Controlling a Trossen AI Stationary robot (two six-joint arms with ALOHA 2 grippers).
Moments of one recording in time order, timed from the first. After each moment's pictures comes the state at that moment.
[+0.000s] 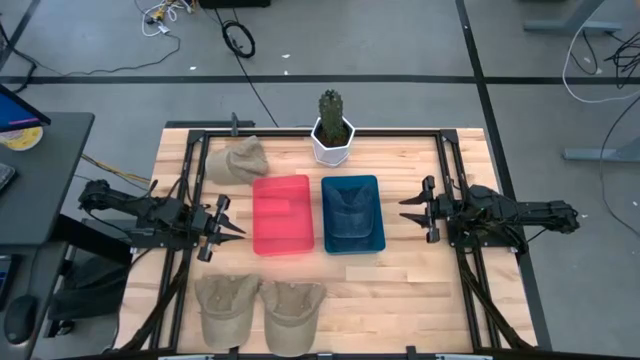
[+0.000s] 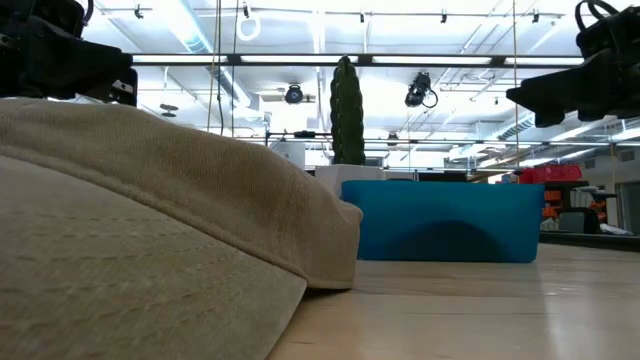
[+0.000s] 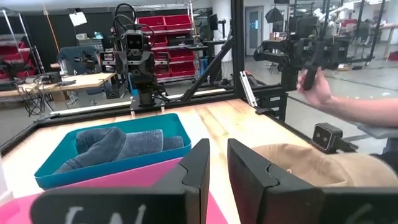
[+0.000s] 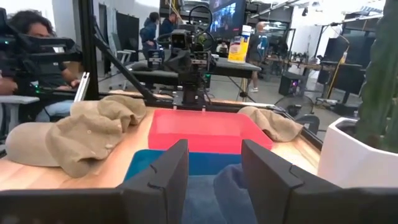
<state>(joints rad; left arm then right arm) -0.31 0.03 0.01 0.06 -0.09 0.06 -0.01 0.00 0.02 0.01 -0.01 -0.11</state>
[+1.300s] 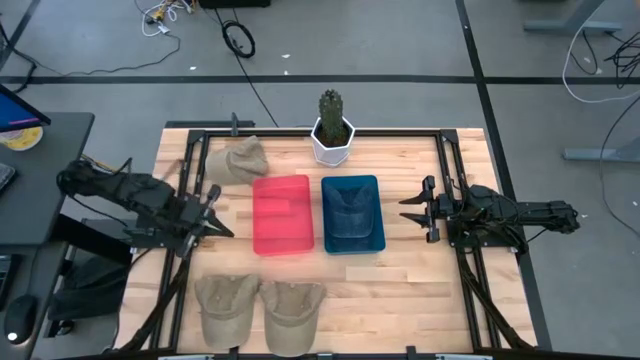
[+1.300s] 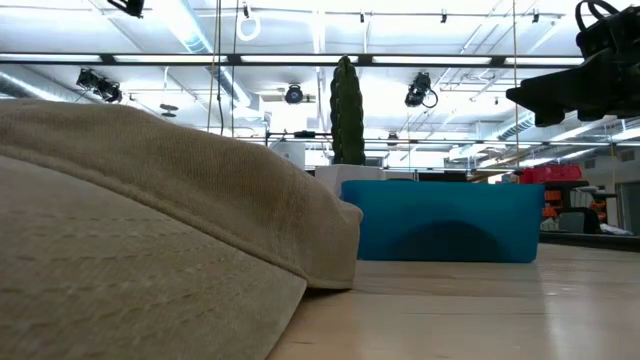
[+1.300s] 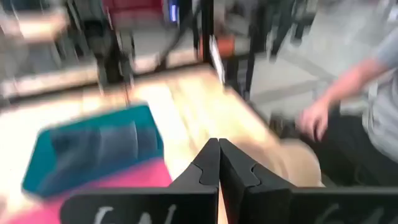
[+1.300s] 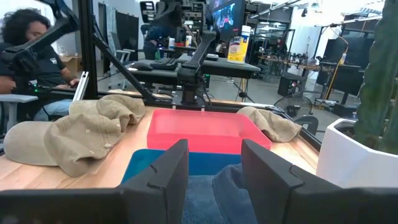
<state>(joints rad) -0.36 0.54 0.72 -0.47 -0.03 0.02 -0.01 0.00 0.02 0.01 -0.01 -0.11</state>
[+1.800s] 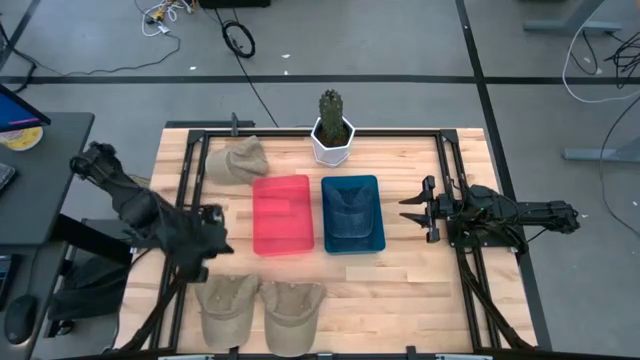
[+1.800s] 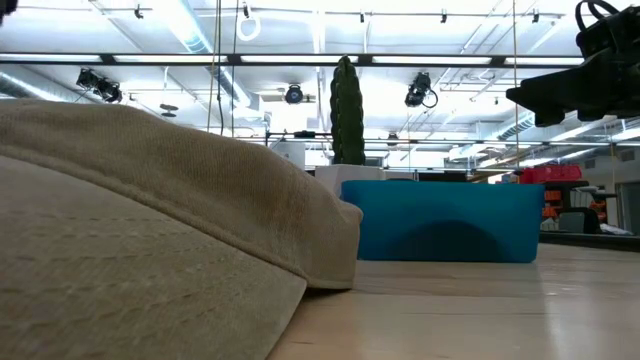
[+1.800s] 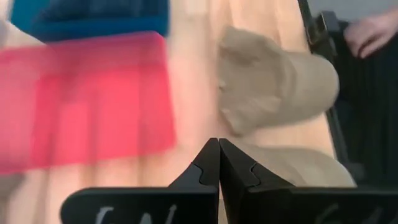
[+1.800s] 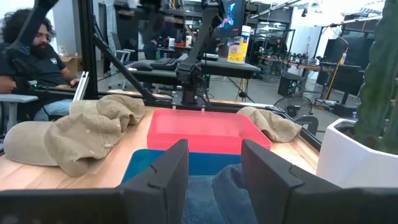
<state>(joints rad) -0.73 1.04 1.15 -1.08 -0.35 -0.58 -0.01 0.00 0.02 0.01 -0.01 -0.11</state>
